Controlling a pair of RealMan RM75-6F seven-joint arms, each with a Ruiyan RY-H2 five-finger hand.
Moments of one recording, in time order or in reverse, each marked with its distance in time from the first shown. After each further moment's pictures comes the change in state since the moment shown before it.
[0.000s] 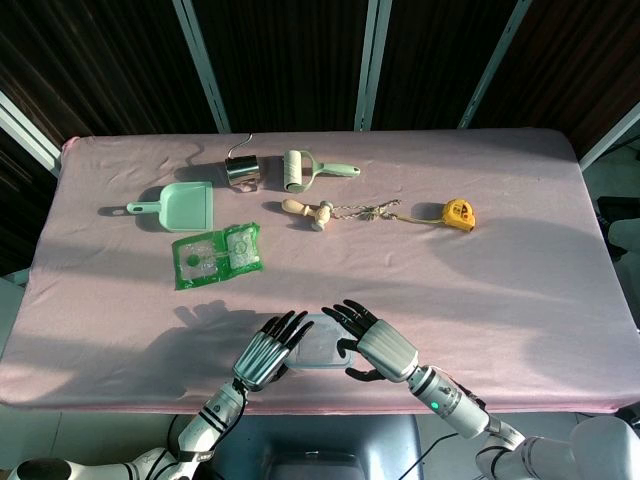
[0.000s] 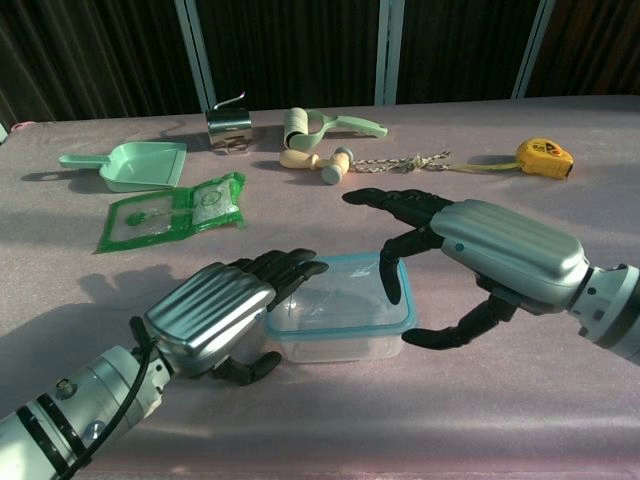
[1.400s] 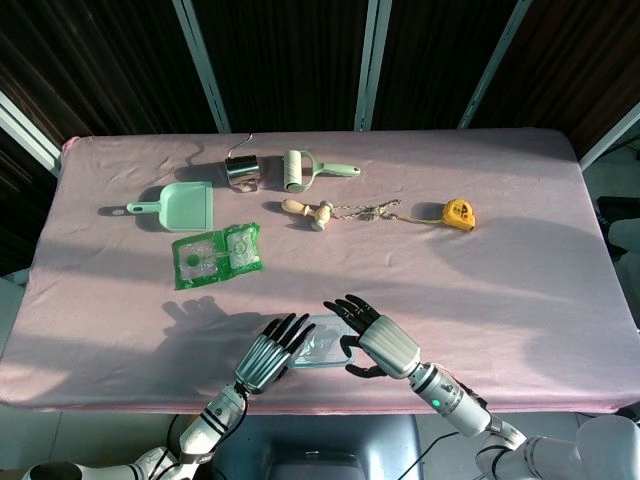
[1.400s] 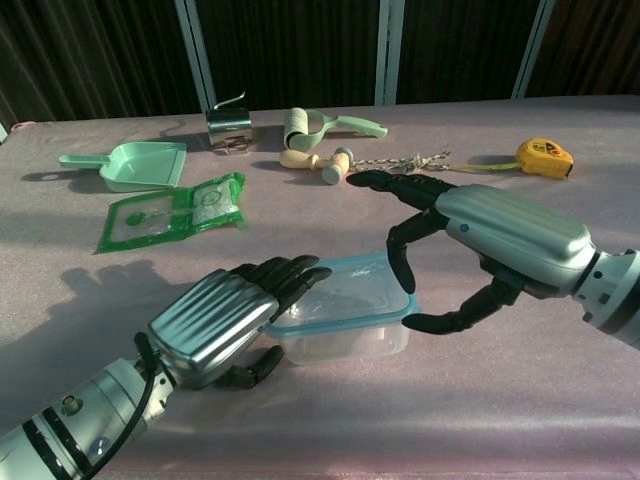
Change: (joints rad) left arm 0.012 -0.053 0.026 0.123 0.066 0.033 -0.021; right arm 0.000 0.024 0.018 -0.049 0.019 0.005 -0.005
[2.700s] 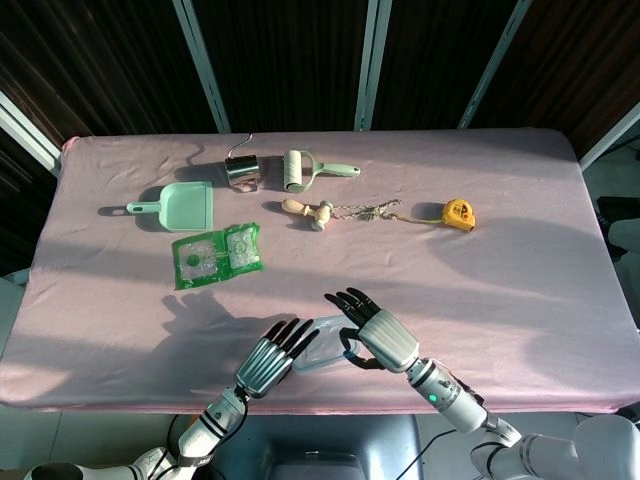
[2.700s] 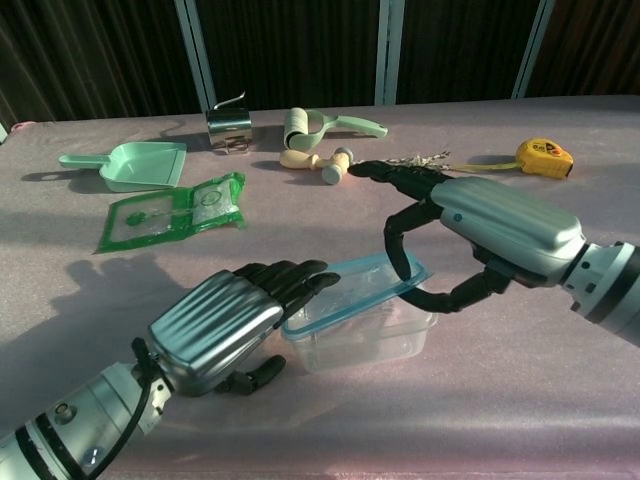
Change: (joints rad) left arm 0.004 -0.004 0.014 0.024 0.056 0.051 -0.008; right arm 0.006 -0.014 0.025 0.004 0.027 -0.021 -0.021
